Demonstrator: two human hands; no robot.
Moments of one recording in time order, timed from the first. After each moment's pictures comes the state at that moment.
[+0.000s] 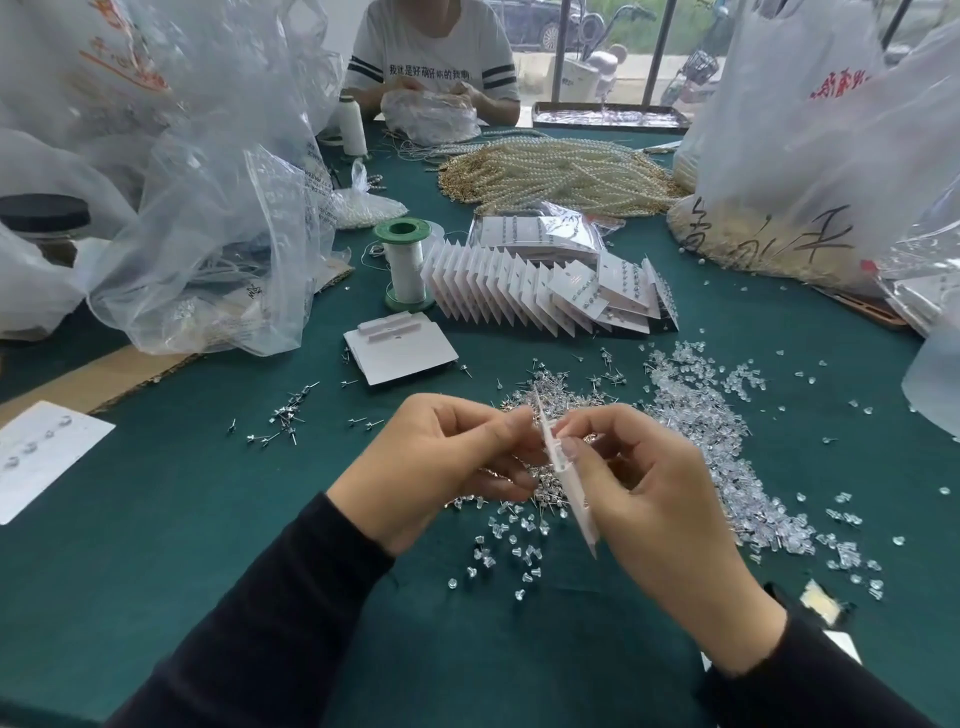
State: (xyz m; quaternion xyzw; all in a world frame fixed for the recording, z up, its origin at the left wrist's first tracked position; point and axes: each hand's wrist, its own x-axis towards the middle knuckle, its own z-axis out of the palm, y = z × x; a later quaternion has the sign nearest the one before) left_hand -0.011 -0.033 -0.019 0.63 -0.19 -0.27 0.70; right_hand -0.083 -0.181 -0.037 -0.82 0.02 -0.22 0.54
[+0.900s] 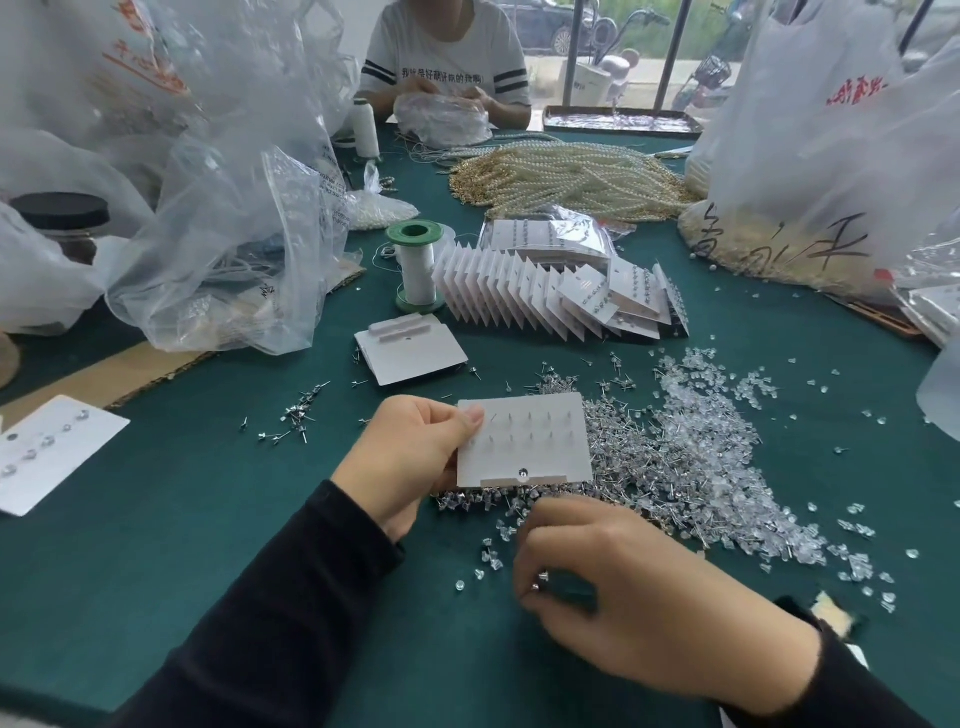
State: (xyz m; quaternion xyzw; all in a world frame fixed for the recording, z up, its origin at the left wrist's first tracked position) left_hand 0.008 -0.031 -0.037 0.69 0.00 -0.20 0.70; right_hand -0.098 -0.178 -0.030 -0.91 -0.26 0.01 0.31
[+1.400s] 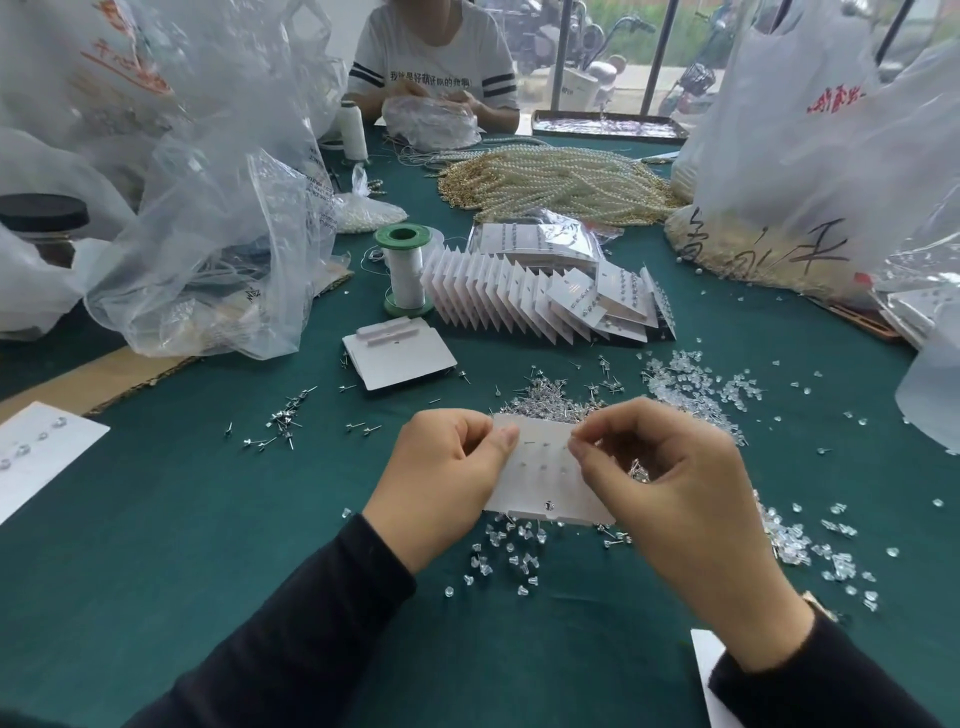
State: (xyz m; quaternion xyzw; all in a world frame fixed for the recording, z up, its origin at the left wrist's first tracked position) left_hand -0.011 -0.044 -0.036 0.82 -0.19 -0.05 0.54; right_hand -0.084 -0.191 -0.023 -0.83 -0.01 -0.25 0.50
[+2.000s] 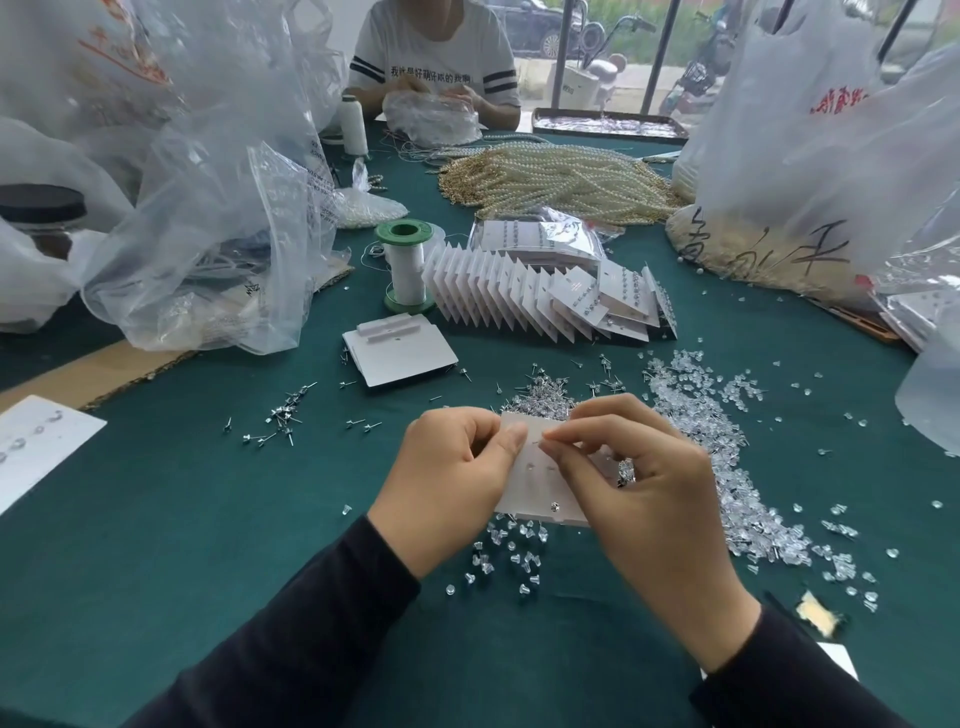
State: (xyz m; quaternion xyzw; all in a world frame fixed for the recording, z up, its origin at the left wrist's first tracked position) left_hand -0.016 -0.045 -0.032 0.82 -0.22 -0.01 0.53; right_hand -0.074 -0.180 -0.038 -0.84 -0.03 -0.34 0.42
